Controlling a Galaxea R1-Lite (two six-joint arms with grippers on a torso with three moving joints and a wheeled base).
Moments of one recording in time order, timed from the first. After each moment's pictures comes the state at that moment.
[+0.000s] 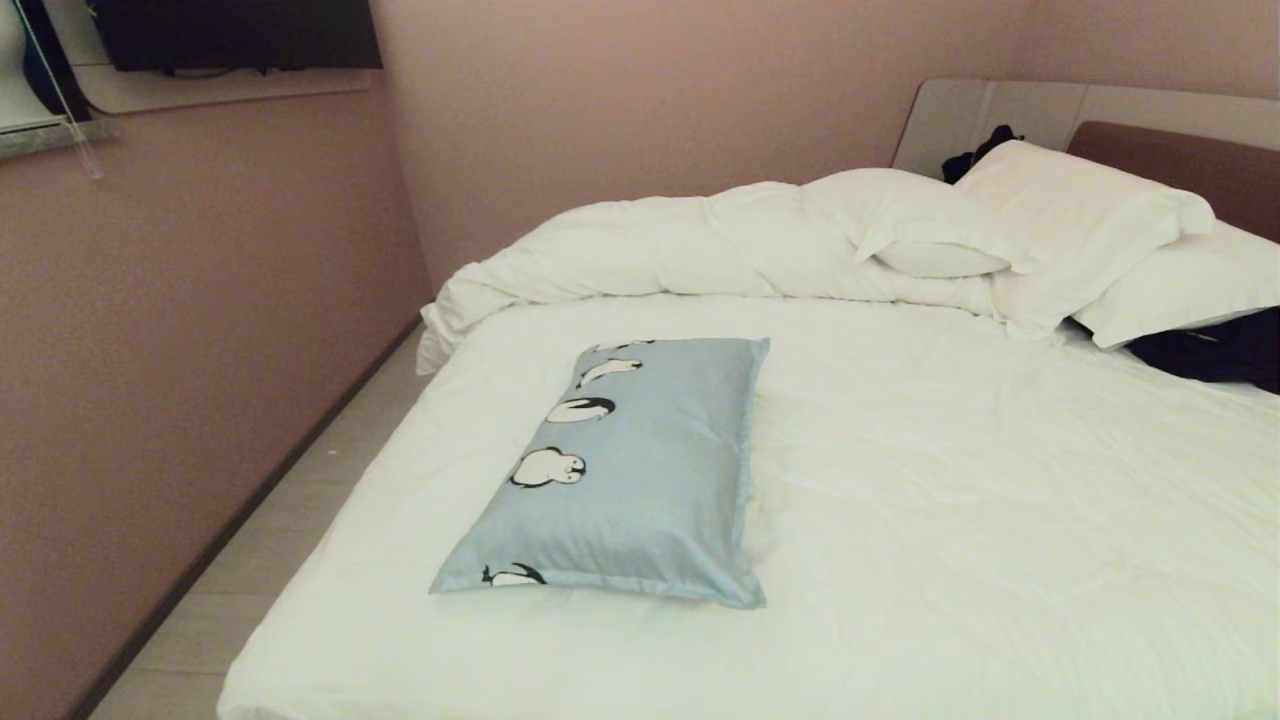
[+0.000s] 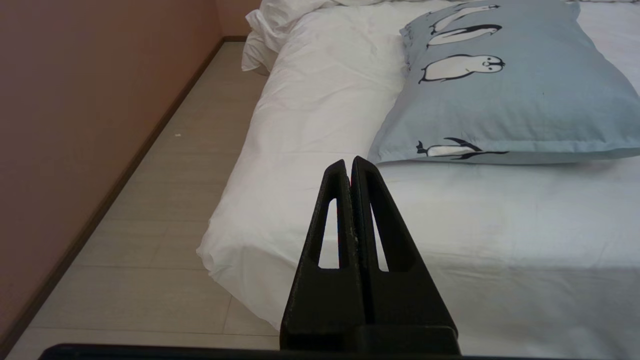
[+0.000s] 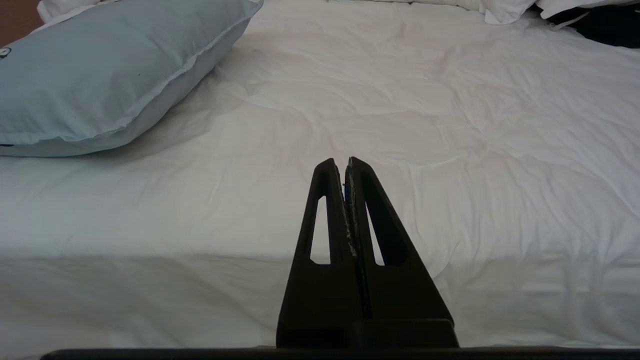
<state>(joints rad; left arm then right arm) 0.00 0.00 0.00 -0.01 0.02 0.00 0.00 0.00 0.00 0.01 0.01 -0.02</state>
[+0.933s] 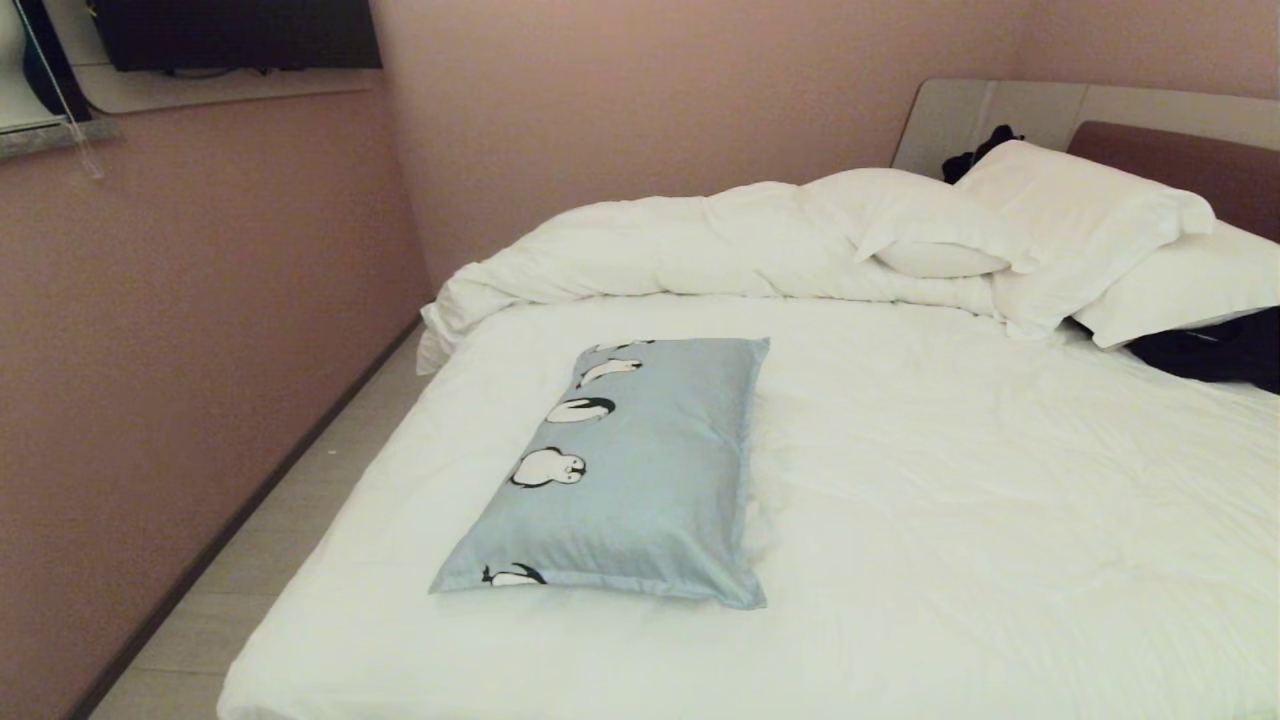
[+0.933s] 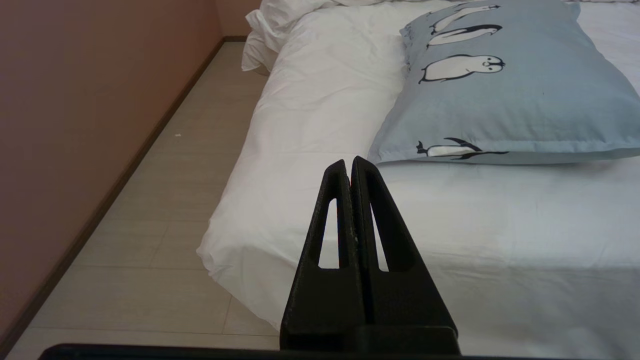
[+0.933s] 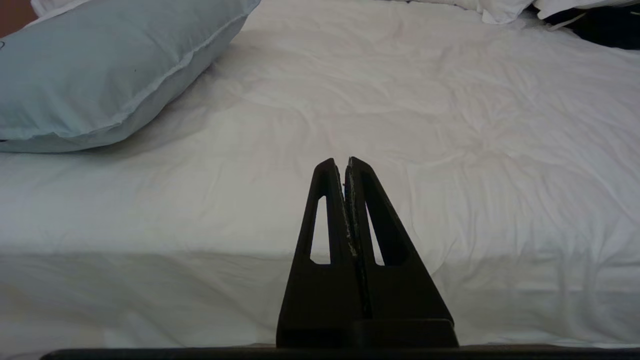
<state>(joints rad) 0.00 0.00 0.00 -0.01 0.02 0.00 0.00 0.00 -0.02 0.02 0.00 -0.03</state>
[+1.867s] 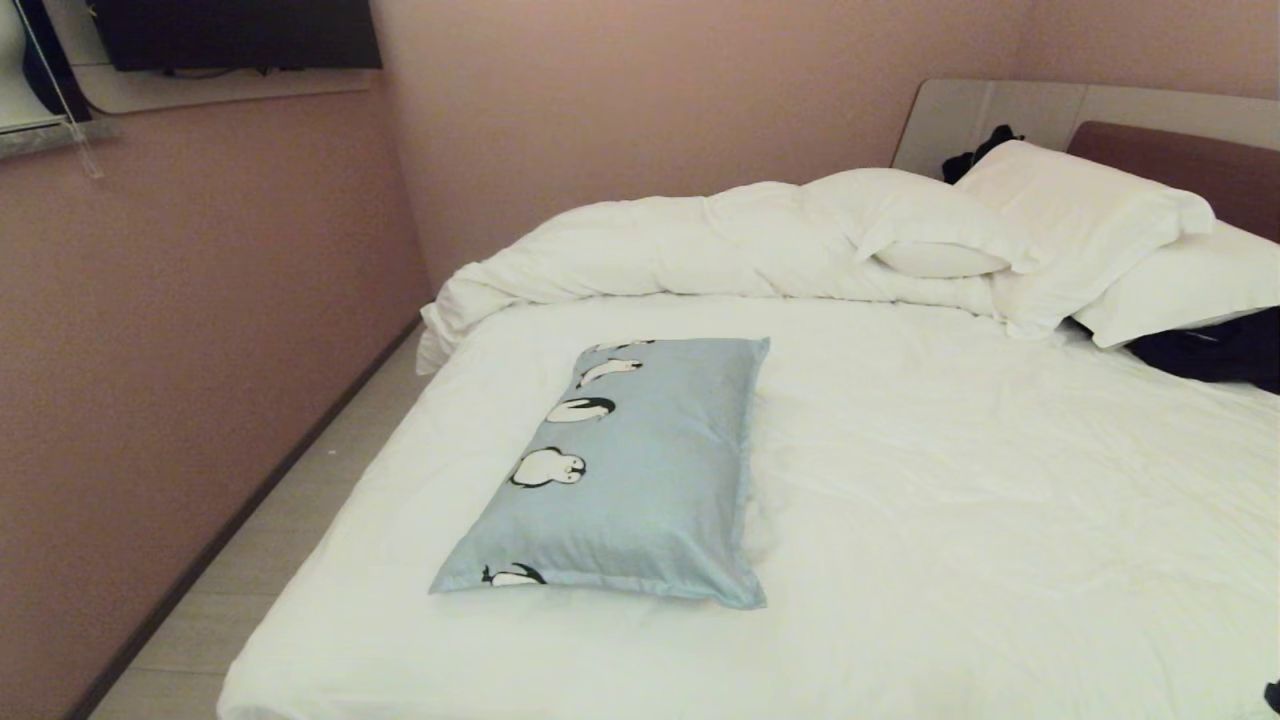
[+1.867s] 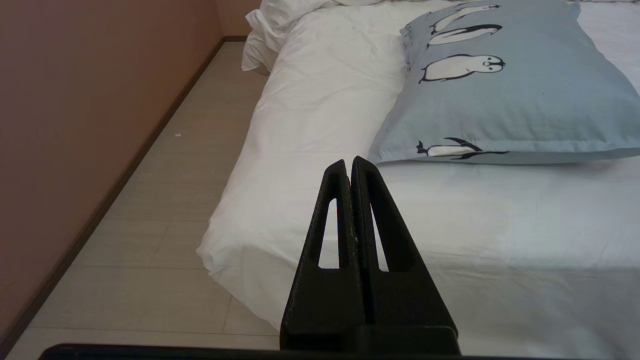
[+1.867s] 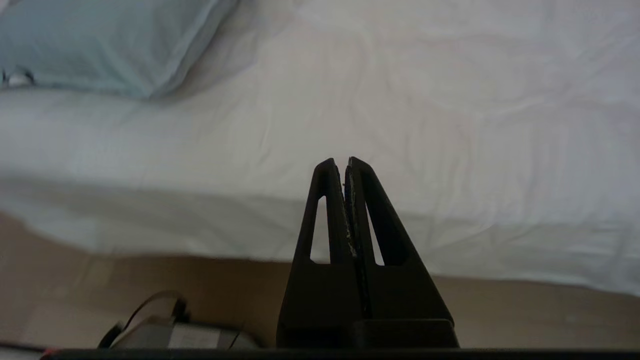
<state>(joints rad) 0.00 0.00 0.00 -0.01 0.02 0.00 0.04 0.63 -0.36 0.13 0.12 0.04</state>
